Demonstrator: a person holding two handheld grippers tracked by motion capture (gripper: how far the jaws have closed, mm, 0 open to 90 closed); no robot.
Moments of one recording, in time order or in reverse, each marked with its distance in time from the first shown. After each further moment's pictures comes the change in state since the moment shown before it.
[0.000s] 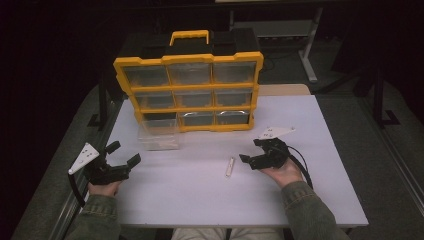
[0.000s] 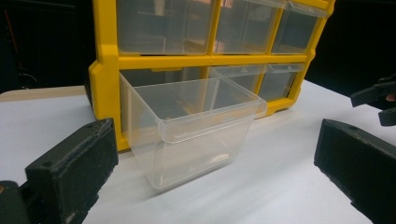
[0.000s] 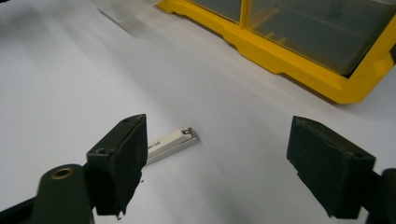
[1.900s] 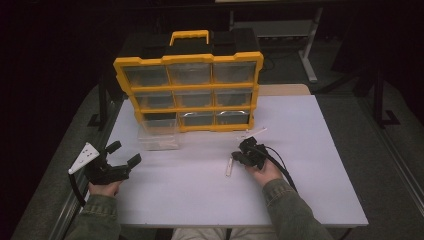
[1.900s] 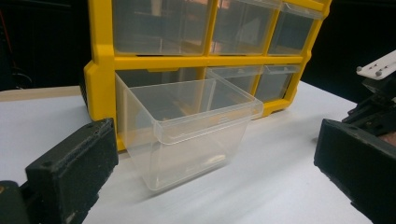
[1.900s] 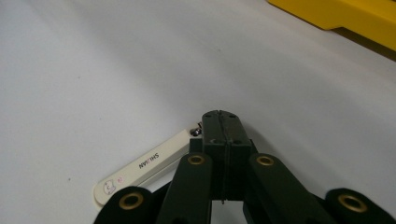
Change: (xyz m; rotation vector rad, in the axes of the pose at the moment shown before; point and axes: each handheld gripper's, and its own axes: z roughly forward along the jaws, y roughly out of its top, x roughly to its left) left arm 0.000 0.000 0.001 -0.003 -0.015 -0.007; right arm 0.014 0.004 0.063 0.187 -0.021 0.061
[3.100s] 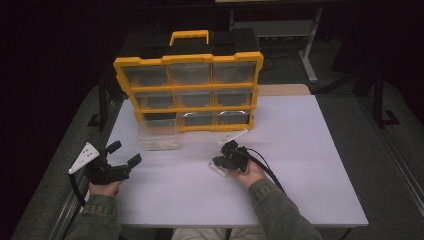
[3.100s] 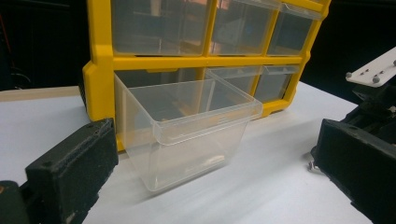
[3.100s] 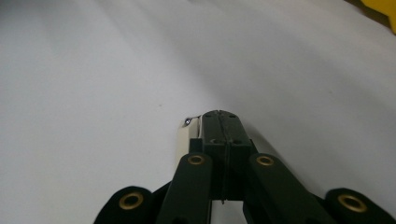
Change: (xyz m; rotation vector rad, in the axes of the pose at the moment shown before) left arm 0.000 0.000 0.000 0.003 -0.002 0.001; right arm 0.036 0.019 0.026 0.002 0.153 -0.068
